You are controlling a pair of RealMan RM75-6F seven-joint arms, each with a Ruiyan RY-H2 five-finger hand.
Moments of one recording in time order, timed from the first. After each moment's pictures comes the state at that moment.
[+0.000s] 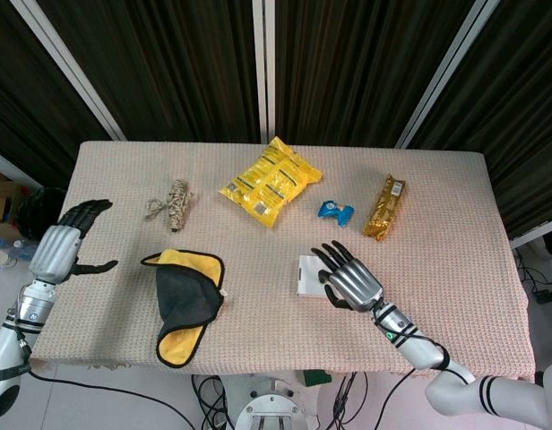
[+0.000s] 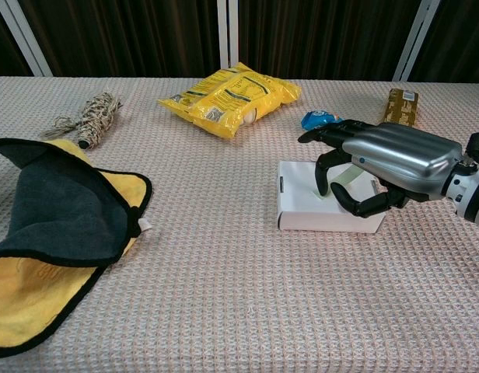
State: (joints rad) left arm -0.37 -1.22 -0.08 -1.35 1.52 1.33 -0.41; right arm 0.59 -1.55 0.01 -1.44 -1.56 1.06 -0.22
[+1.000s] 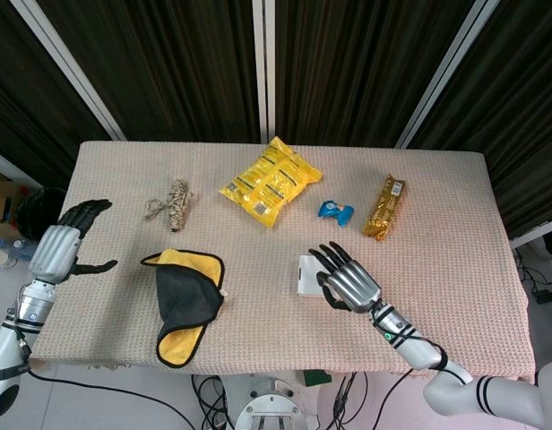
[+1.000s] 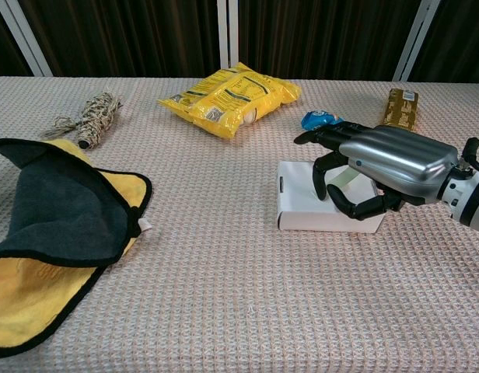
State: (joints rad) left arm -0.37 -1.22 -0.08 -1.34 1.52 1.32 -0.42; right arm 0.59 -1.58 0.00 -1.41 -1.57 1.06 -0.20
